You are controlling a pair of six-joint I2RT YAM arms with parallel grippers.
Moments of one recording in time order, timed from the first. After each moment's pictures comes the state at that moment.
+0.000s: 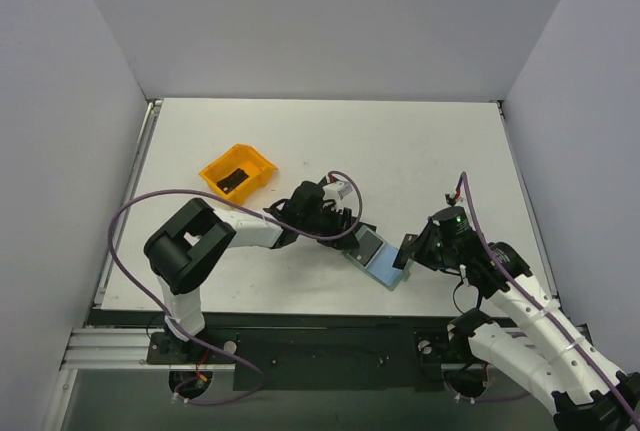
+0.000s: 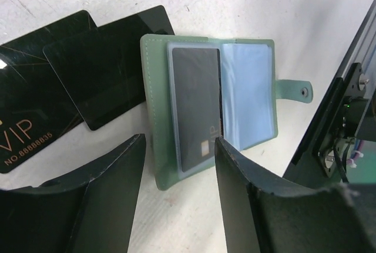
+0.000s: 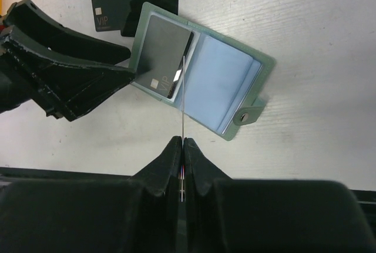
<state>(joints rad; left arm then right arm) -0.79 1.84 0.91 0.29 0.44 -0.52 0.52 0.75 0.67 -0.79 0.10 0.88</state>
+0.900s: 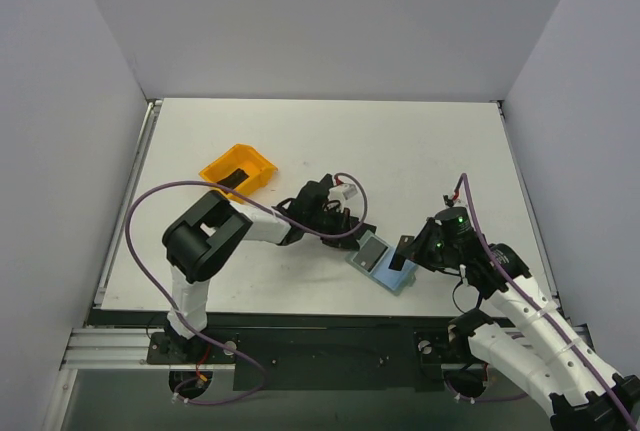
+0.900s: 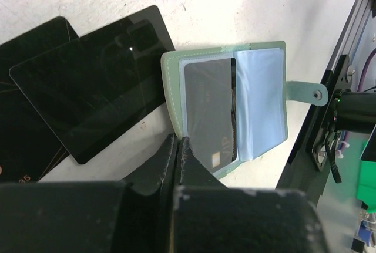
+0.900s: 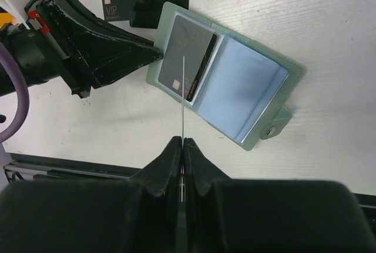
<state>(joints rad) -0.78 1.98 0.98 0.33 0.55 -0.54 0.48 0.74 0.64 -0.76 0.01 0.86</state>
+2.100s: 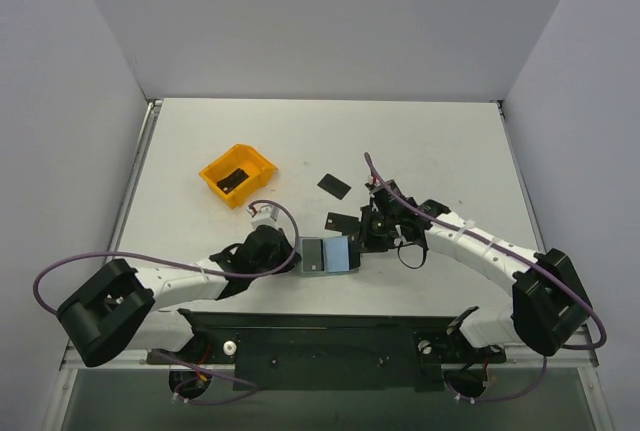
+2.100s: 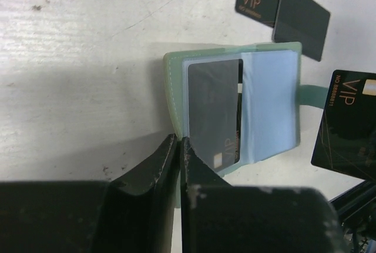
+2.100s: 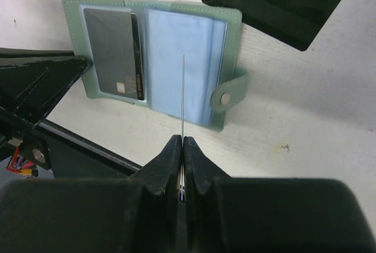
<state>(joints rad) -0.84 1.28 0.39 0.23 -0.17 -0.93 0.66 1.33 0.81 -0.49 -0.15 0.65</state>
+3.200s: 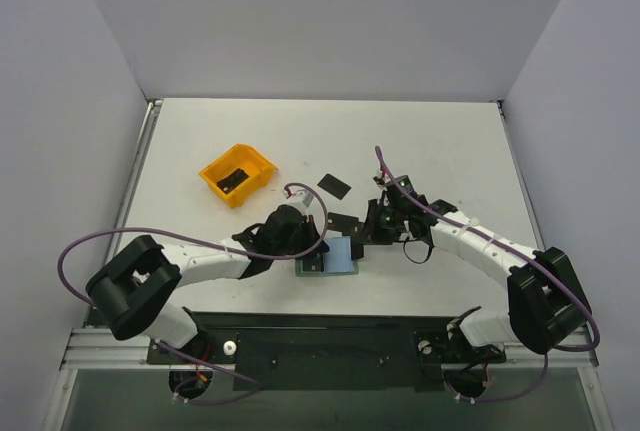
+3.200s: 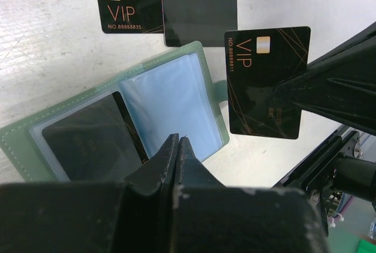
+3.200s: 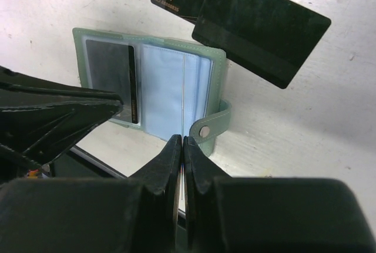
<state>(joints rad) -0.85 1.47 0.62 0.23 0.04 -0.81 0.54 1.36 0.75 -0.35 -0.24 0.58</state>
